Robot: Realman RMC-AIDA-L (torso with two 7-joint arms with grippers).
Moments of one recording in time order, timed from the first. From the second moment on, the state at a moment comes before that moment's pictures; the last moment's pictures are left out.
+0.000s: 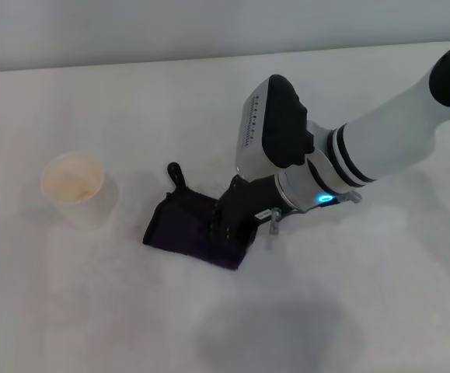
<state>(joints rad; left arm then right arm) -0.29 -2.09 2.83 0.24 -1.54 1.38 -0.23 0.70 2.03 -1.81 -0.75 1.28 0.94 -1.29</state>
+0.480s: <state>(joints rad) -0.29 -2.08 2.83 0.24 -1.55 1.38 -0.23 0.72 2.02 -1.81 -0.72 1.27 0.78 -1.29</state>
